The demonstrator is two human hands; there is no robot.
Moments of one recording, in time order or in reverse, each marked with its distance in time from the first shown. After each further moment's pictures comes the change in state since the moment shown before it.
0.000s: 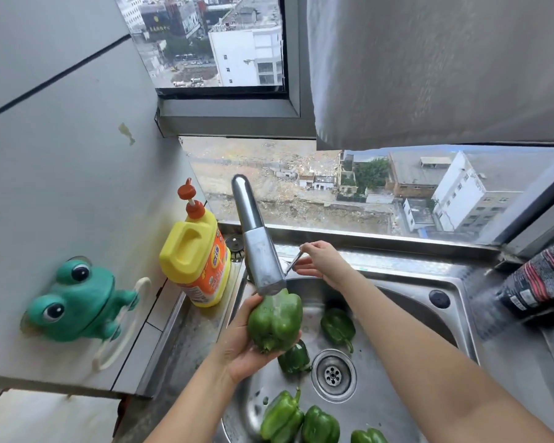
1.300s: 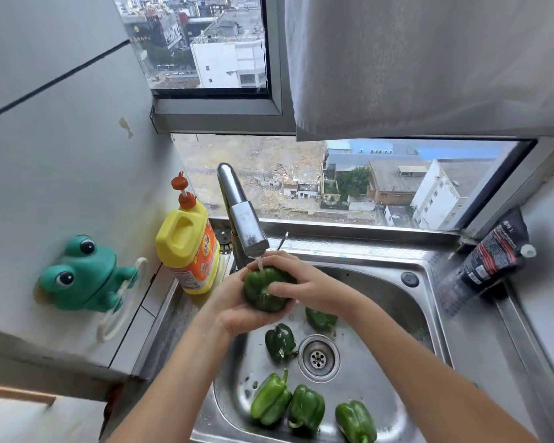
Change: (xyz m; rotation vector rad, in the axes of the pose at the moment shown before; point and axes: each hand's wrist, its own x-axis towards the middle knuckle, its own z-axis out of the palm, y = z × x) left_hand -0.022 0.010 0.044 0.141 0.055 -0.182; right_hand -0.139 0.008 0.007 -0.605 -0.433 -0.699
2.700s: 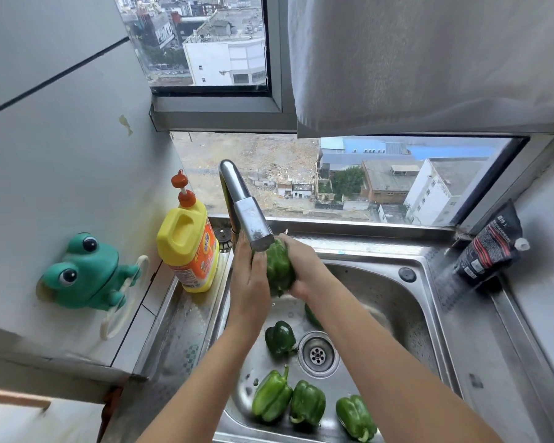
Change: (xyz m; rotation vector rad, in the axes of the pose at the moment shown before) left_hand 0.002 -0.031 0.011 0.792 0.359 1.187; right_hand 0.042 -0.020 0.016 1.129 0.511 0.640
